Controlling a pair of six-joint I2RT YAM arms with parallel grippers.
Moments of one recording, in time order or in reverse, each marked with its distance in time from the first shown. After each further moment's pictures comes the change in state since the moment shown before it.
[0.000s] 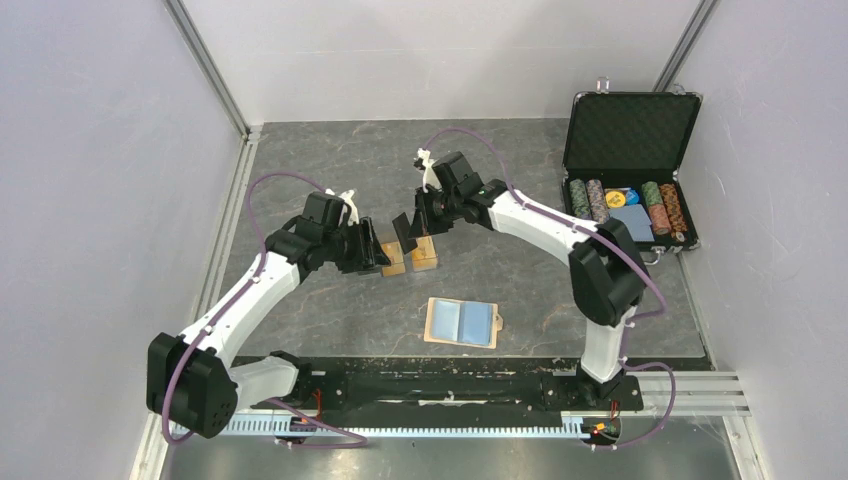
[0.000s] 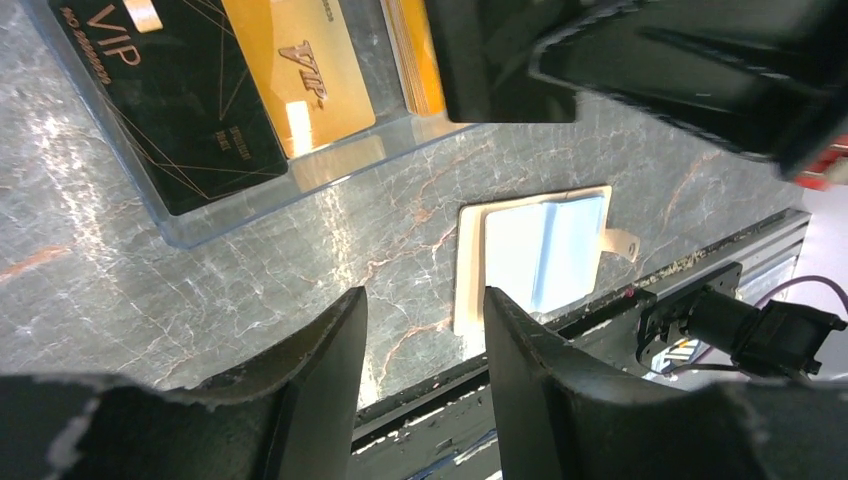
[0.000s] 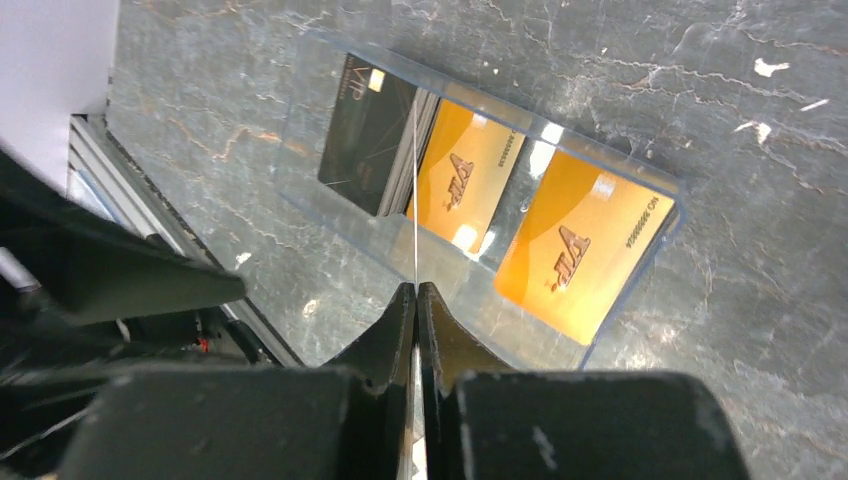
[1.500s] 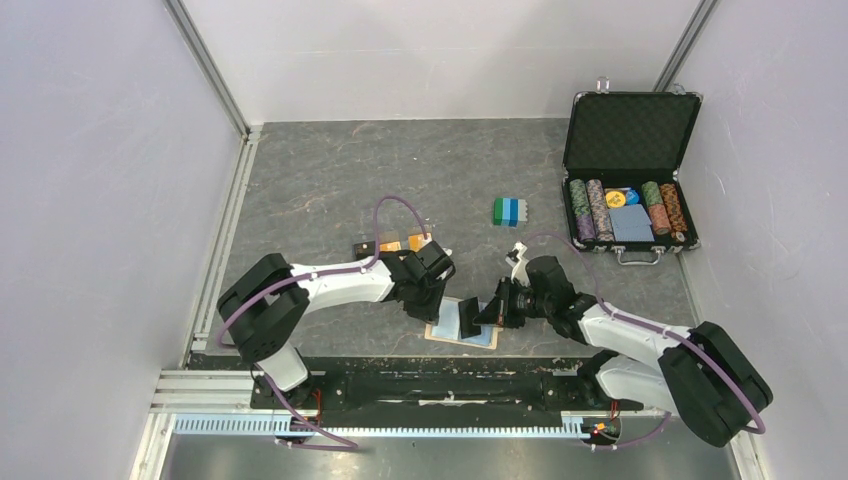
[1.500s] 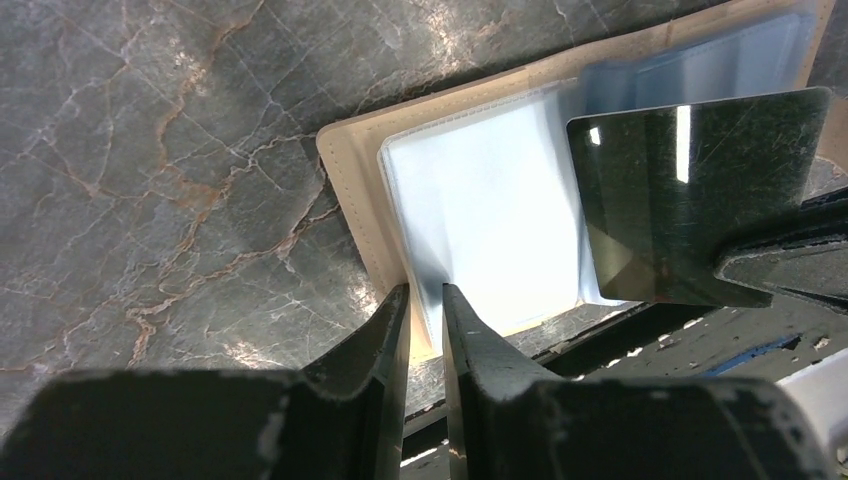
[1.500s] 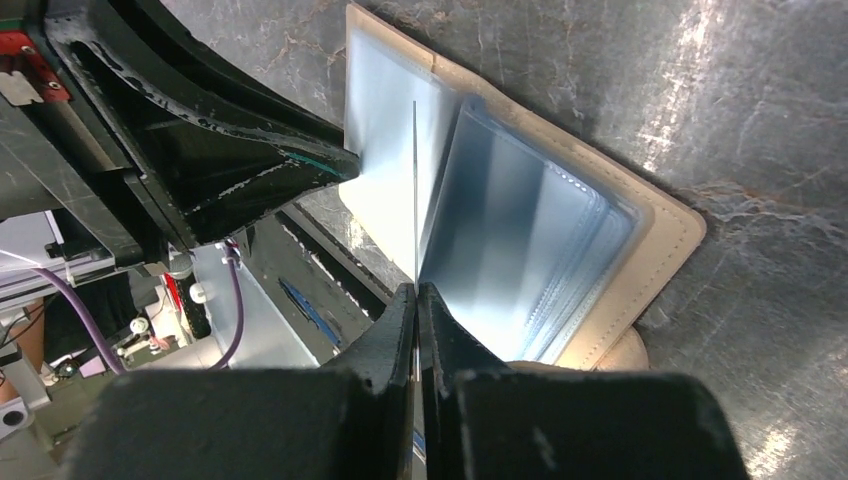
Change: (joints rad) left arm -0.571 0.475 0.037 0.142 -0.204 -0.100; right arm -0.111 -0.789 -1.200 0.496 -0.142 0.384
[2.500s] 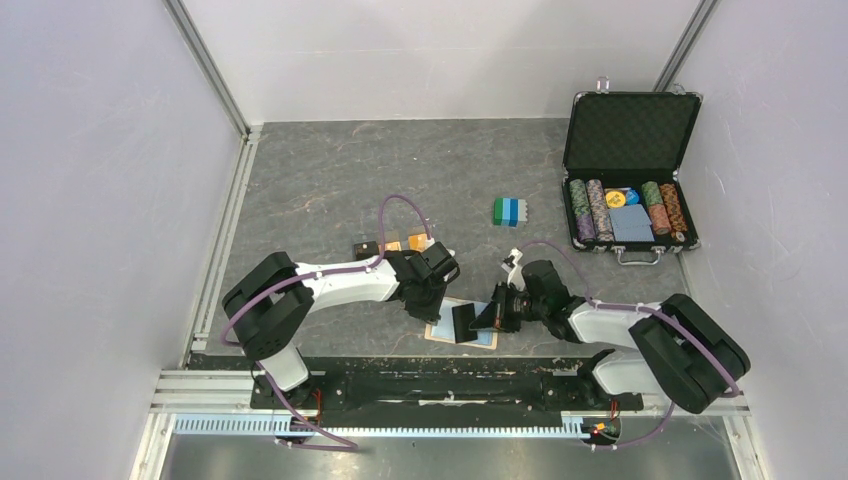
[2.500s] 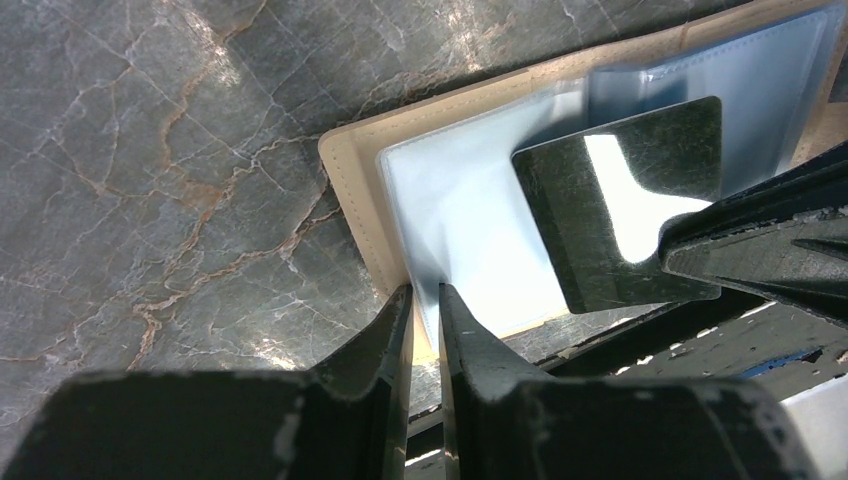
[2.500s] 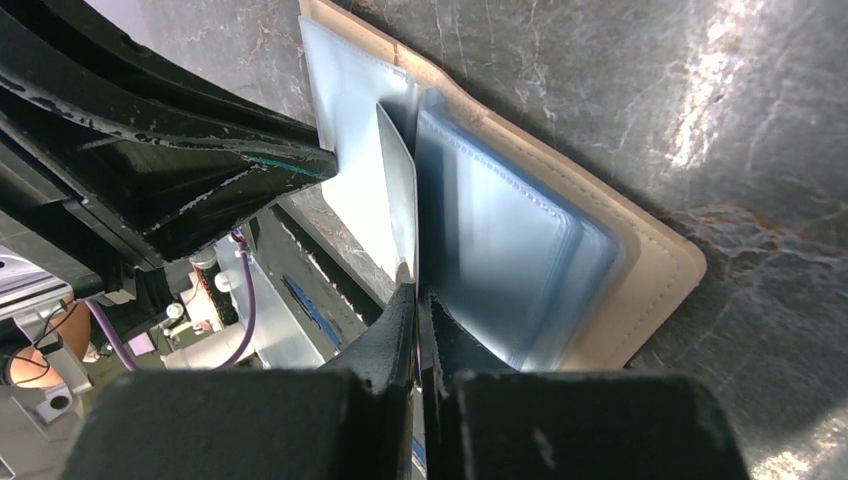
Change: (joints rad) left arm -0.022 0.029 0.037 -0.045 -0.040 0.000; right arm 0.000 0.166 -0.057 0.204 -0.047 0.063
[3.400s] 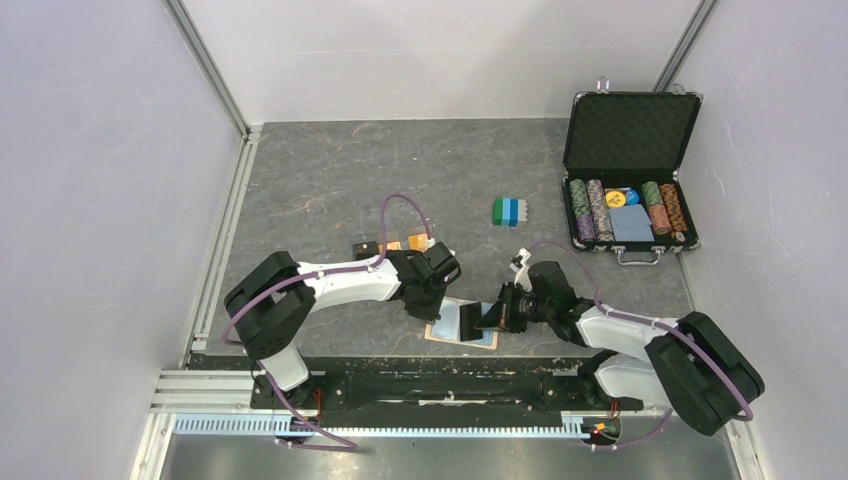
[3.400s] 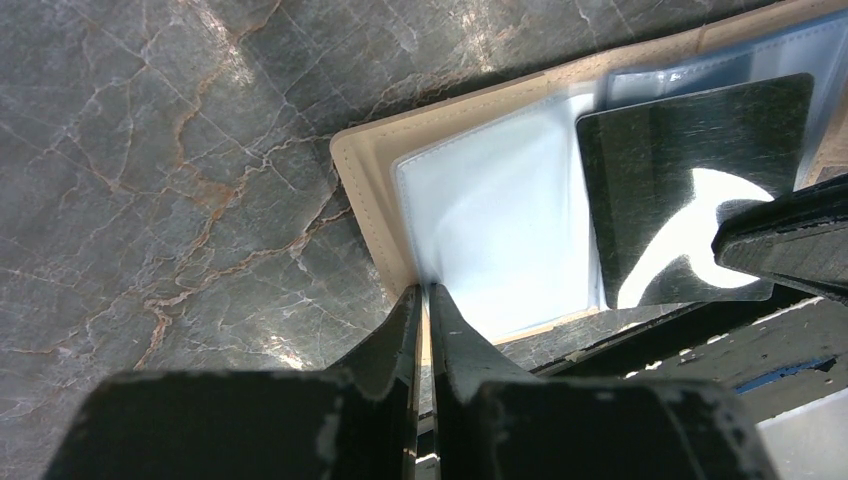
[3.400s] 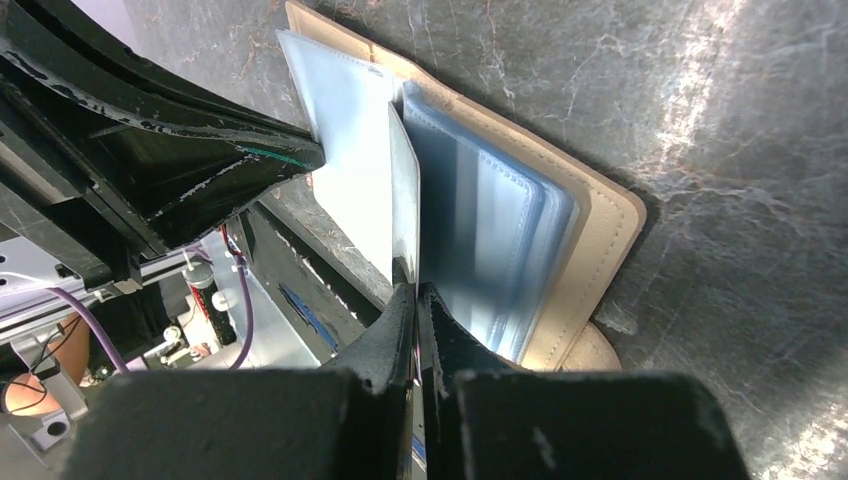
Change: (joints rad) left arm -0.004 0.010 0.013 -0.020 -0.021 0.000; right arm -0.027 -0.106 -0.008 -0.112 0.027 -0.005
